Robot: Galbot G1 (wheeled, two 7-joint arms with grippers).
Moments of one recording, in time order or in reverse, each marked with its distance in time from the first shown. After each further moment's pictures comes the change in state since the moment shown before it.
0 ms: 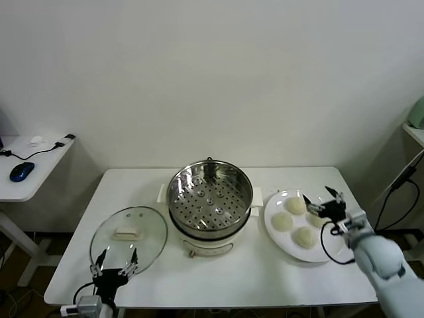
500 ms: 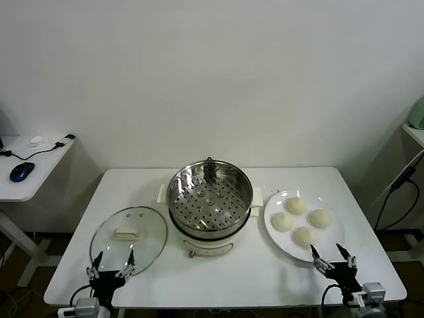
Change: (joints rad) left arm 0.010 -0.014 -0.015 -0.001 0.009 -0.003 -0.001; right arm -0.692 0.371 0.520 0.300 0.137 0.053 0.342
